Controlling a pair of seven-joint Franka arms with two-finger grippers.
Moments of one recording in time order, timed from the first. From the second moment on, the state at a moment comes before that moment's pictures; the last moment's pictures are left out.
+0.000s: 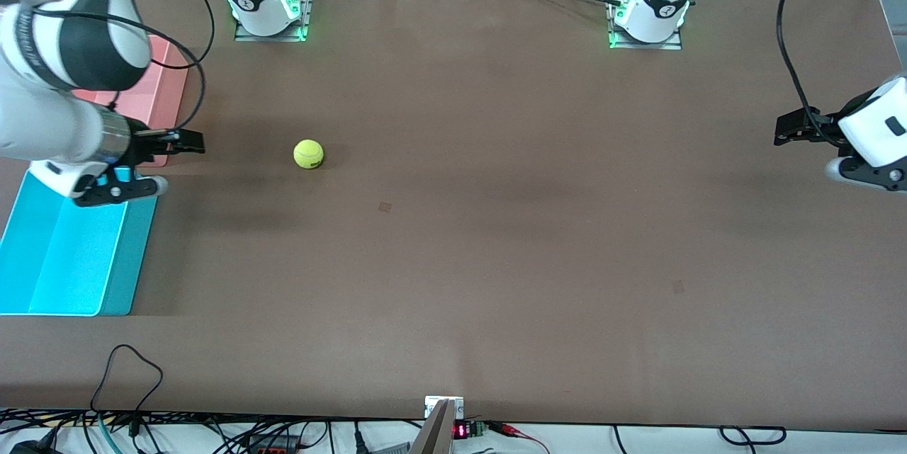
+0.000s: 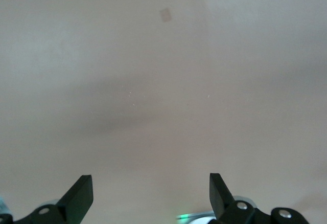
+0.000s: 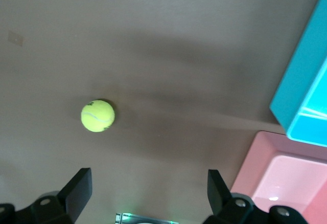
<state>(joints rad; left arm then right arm) 0.16 0.20 -0.17 -1.40 0.08 1.41 0.09 0.11 0.22 -0.02 -1.70 0.01 1.63 -0.12</state>
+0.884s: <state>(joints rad) 0.01 -0.02 0.03 -1.73 0.04 1.67 0.02 0.16 0.10 0.03 -2.23 0.02 2.20 0.01</state>
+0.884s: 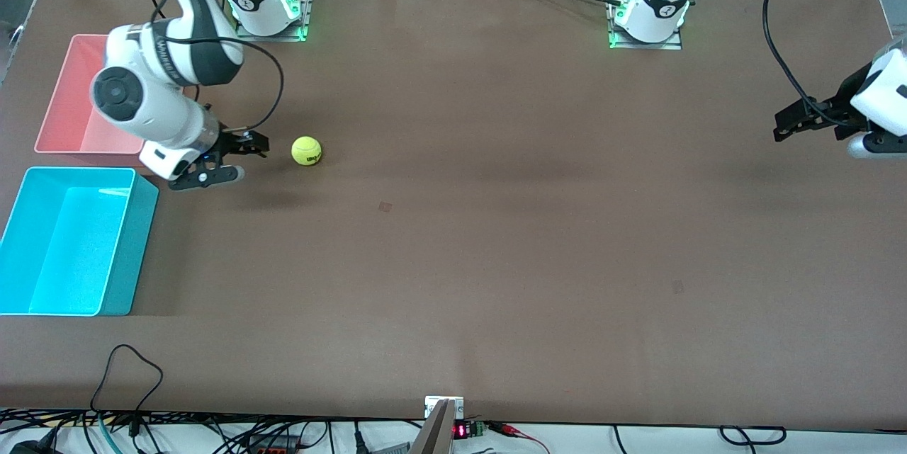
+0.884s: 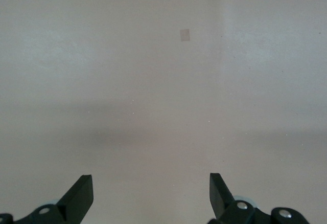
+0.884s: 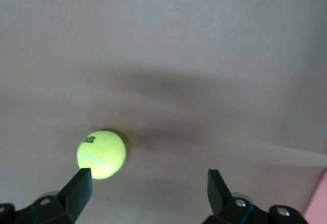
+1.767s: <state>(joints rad) 0.01 -0.02 0.03 -1.74 0.04 1.70 0.02 0.23 0.13 0.12 -2.39 0.02 2.47 0.31</state>
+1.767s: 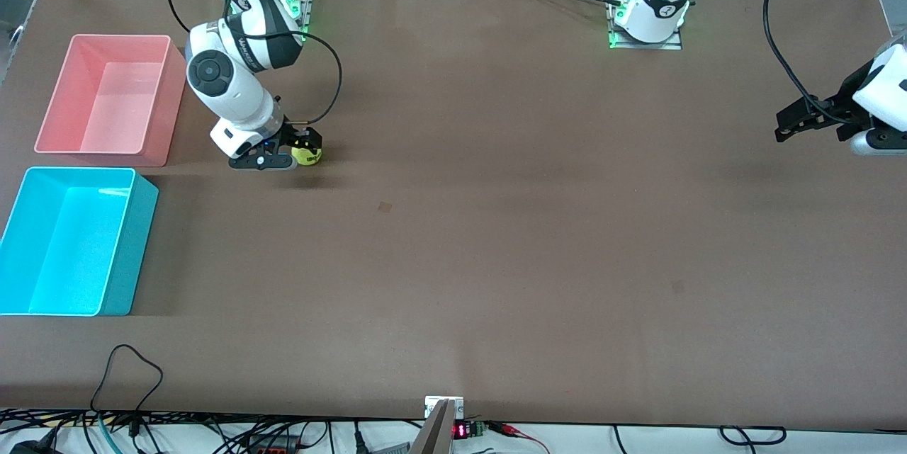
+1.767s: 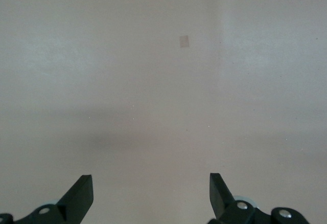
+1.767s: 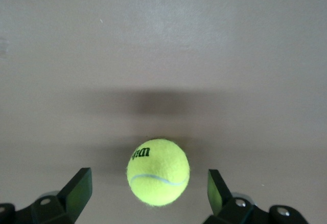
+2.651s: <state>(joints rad) 0.01 -0.02 0.03 -1.73 0.04 1.70 0.02 0.25 0.20 0.12 -2.42 0.01 2.54 0.29</state>
